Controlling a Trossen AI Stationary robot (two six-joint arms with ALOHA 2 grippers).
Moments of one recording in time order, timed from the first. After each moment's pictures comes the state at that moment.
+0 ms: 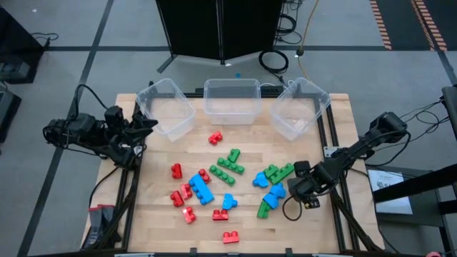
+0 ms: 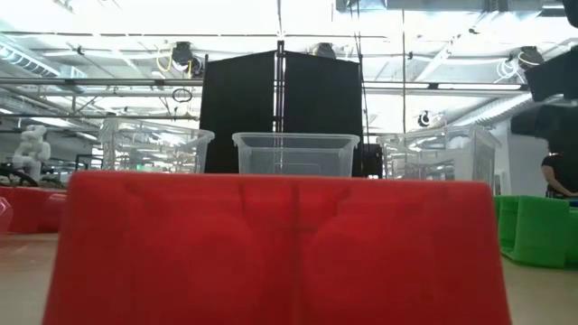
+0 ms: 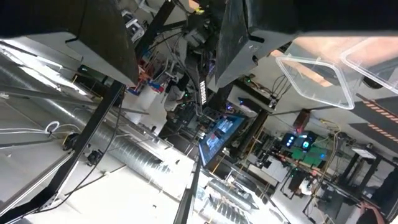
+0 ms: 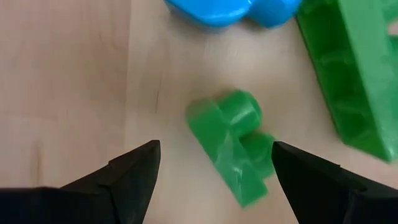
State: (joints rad) left arm -0.29 0.37 0.66 0.03 -0.35 -0.47; right arm 0.59 1.33 0.70 -0.84 0.00 0.48
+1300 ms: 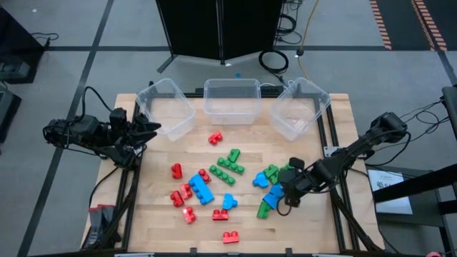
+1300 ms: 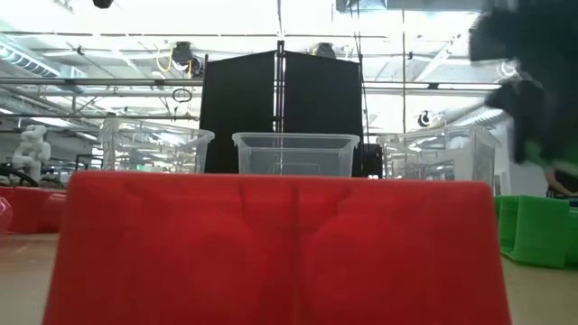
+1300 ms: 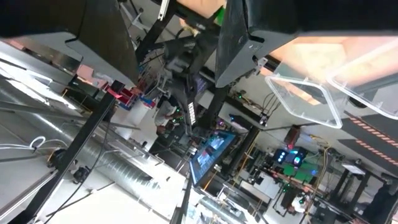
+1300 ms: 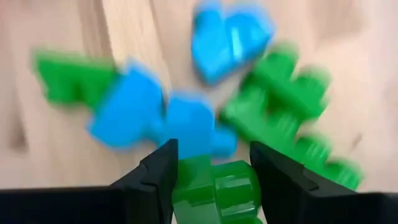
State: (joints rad) left arm -0.29 0.37 0.66 -0.06 -0.35 -0.49; right arm 0.54 1.33 0.82 -0.71 0.26 0.77
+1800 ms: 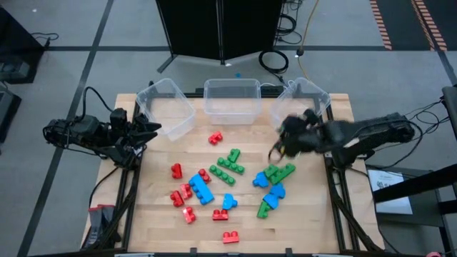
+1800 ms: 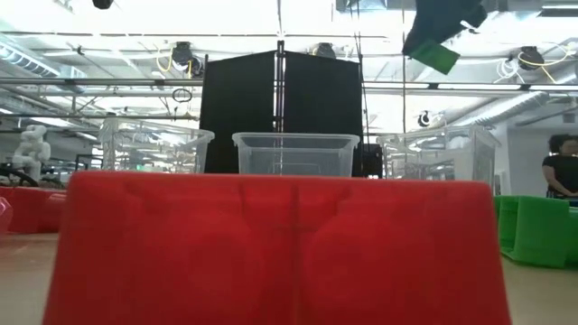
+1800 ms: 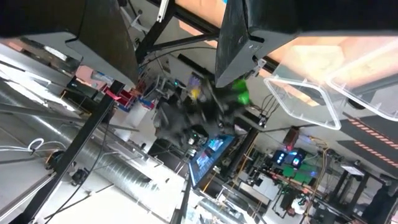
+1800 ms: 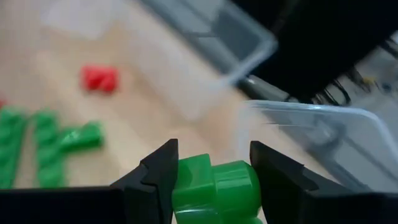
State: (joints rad) left arm -0.29 0.37 0.66 -0.06 -0.35 -0.49; right arm 0.16 1.22 1.27 -1.15 0.79 0.74
